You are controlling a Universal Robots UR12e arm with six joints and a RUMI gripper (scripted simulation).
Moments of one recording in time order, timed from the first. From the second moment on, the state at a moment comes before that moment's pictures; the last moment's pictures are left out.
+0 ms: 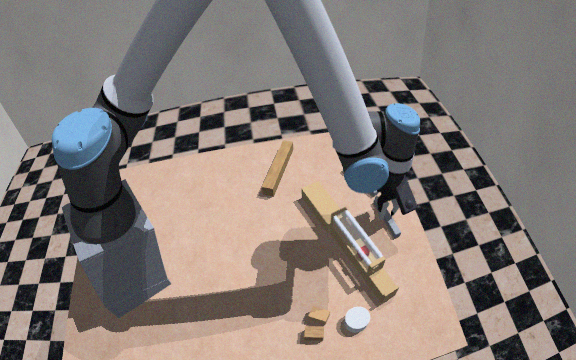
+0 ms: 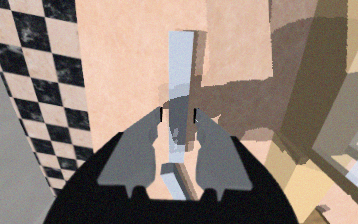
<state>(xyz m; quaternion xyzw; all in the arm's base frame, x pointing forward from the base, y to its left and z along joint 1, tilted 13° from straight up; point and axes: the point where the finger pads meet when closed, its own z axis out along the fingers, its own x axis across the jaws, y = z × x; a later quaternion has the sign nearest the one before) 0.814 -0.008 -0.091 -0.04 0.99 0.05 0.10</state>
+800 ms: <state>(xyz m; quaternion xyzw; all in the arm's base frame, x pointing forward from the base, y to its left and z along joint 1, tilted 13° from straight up) 0.814 -0.008 -0.091 -0.04 0.99 0.05 0.10</state>
